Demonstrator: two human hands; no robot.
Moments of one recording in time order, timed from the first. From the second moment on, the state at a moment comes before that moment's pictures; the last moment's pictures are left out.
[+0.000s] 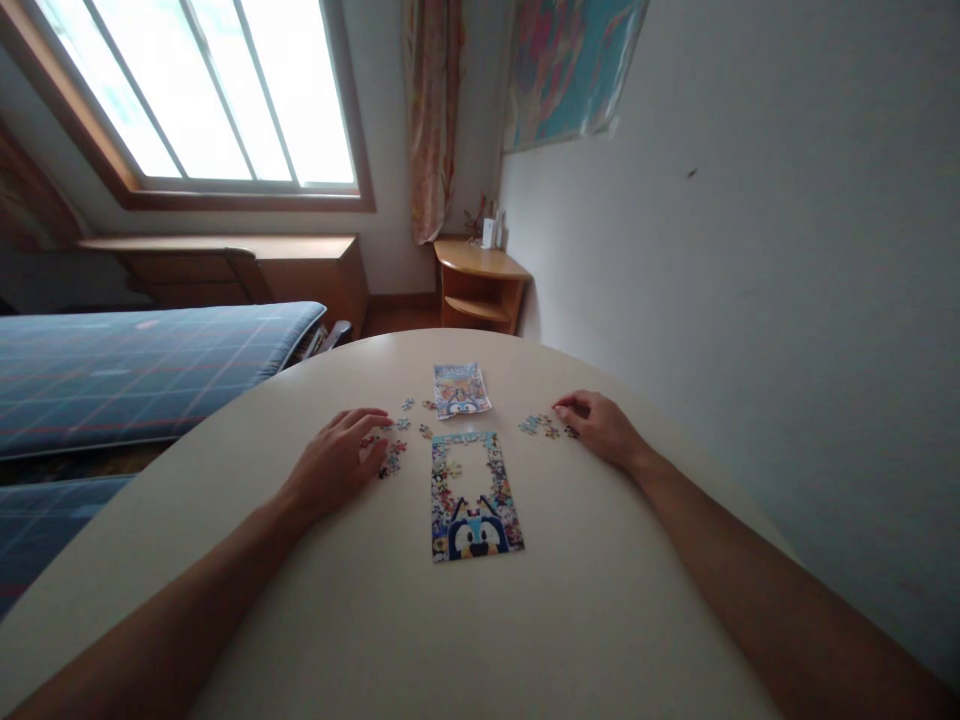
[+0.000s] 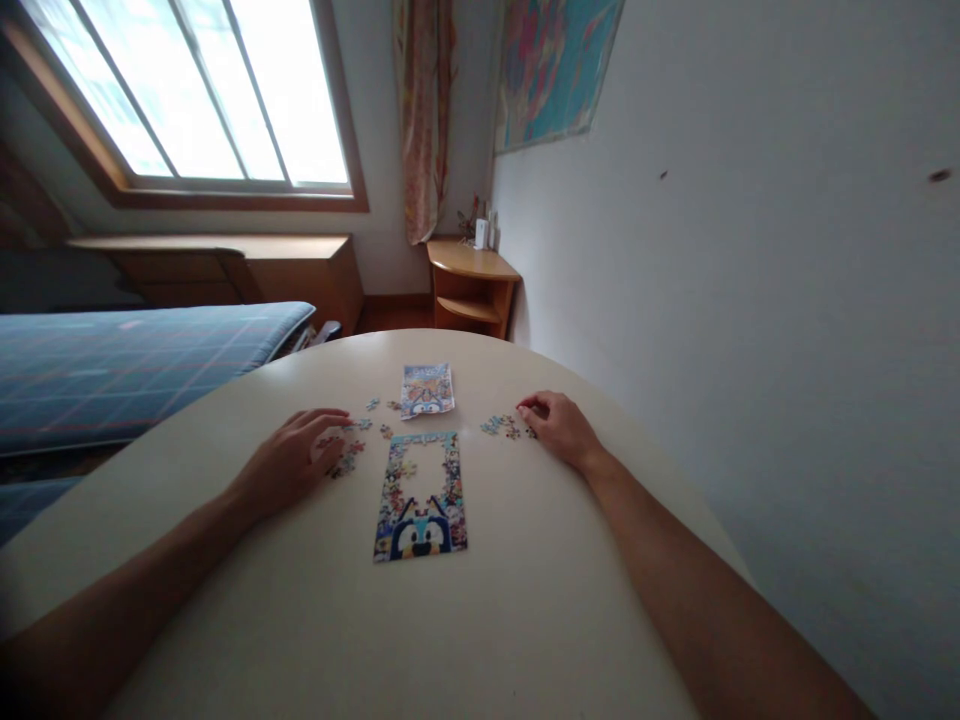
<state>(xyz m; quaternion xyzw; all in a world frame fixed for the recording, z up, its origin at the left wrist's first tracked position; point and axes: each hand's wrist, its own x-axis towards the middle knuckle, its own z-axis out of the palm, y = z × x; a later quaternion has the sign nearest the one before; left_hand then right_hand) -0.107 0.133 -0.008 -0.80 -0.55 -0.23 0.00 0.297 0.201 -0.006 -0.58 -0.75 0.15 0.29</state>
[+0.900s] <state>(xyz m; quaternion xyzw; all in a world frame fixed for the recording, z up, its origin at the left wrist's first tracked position) -0.106 0.129 -0.005 -0.82 -0.51 -0.25 -0.03 0.298 0.203 -0.010 -0.57 -0.75 0.16 0.30</state>
